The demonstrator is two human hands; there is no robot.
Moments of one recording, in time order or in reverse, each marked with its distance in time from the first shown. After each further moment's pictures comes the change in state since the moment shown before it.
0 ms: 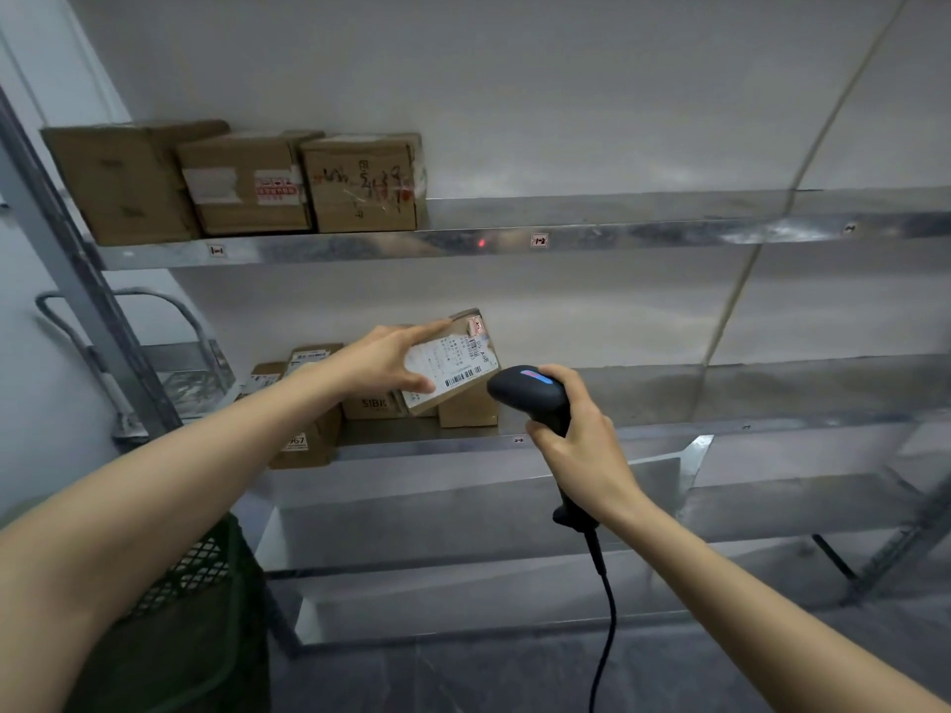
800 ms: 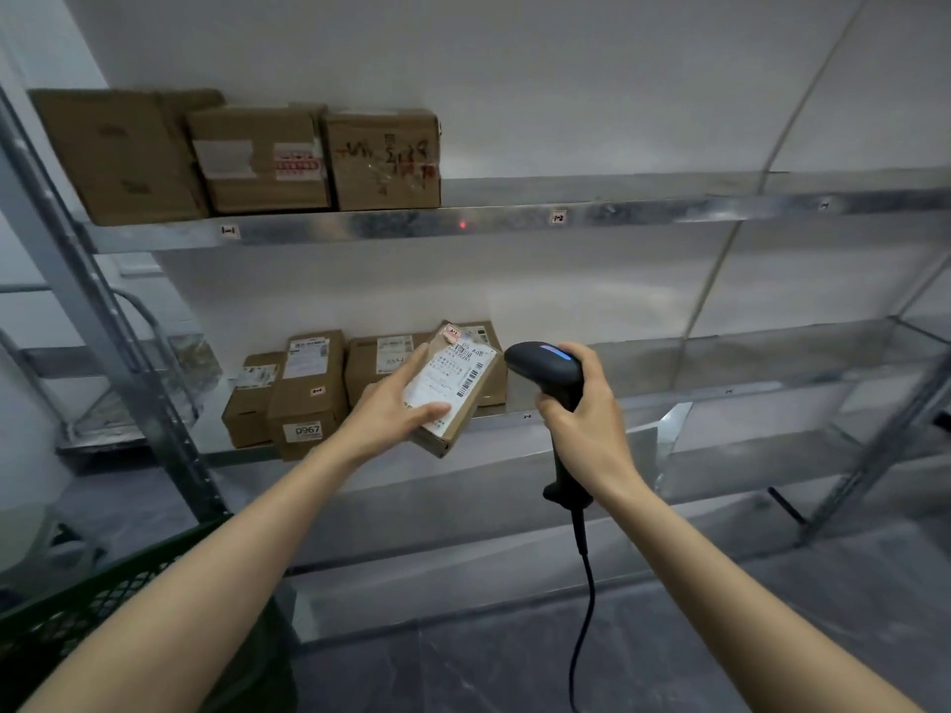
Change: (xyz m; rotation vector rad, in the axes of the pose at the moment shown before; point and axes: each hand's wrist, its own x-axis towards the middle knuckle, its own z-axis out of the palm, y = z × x) left_hand -0.078 -0.044 0.053 -0.568 0.081 -0.103; right_hand -0.021 -0.037 0.067 0.021 0.224 0.125
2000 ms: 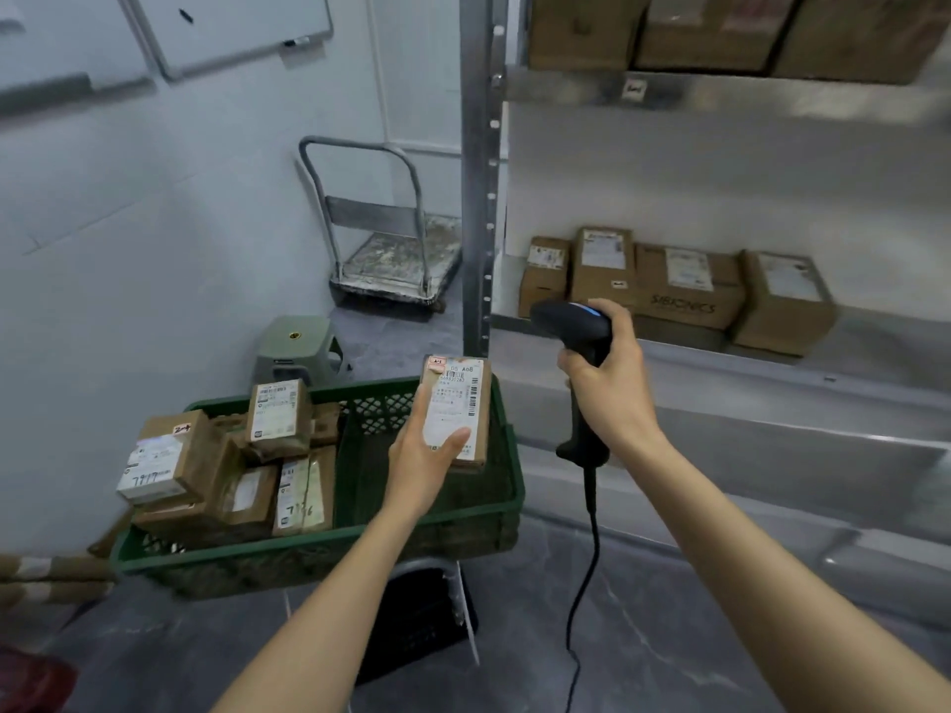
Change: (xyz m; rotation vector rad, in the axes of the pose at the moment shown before) left_hand -0.291 -0.222 -0.103 -0.128 0.548 -0.485; right_hand -0.129 -0.086 0.283 0.188 -0.432 0.032
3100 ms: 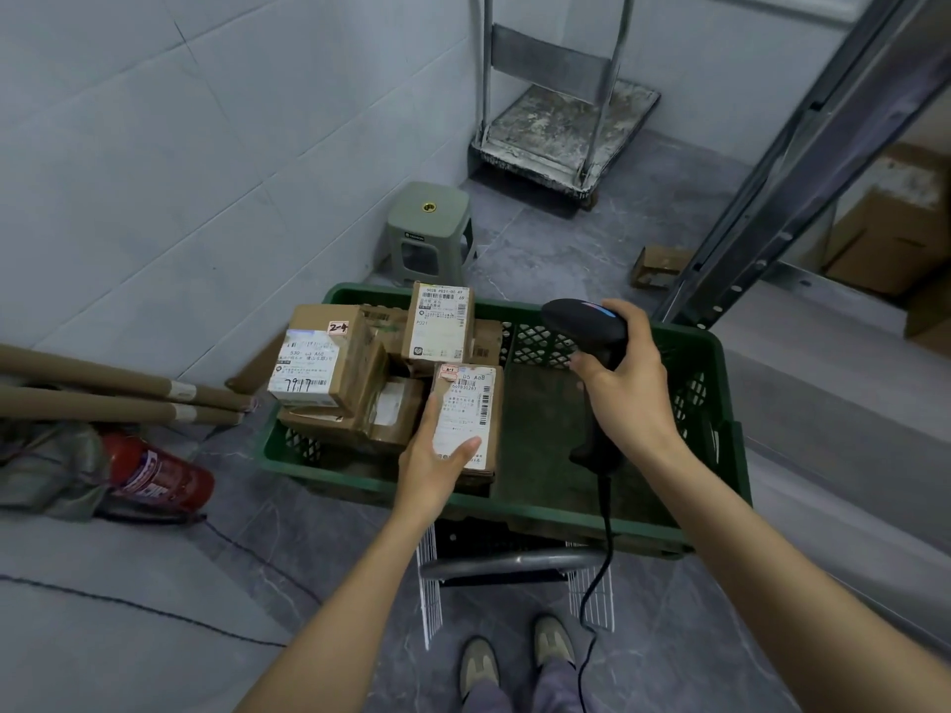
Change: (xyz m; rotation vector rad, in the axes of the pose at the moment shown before) left_hand 0.023 -0.229 -0.132 -0.082 0.126 -0.411; right_hand 0.027 0.084 0.292 -0.052 -0.358 0.143
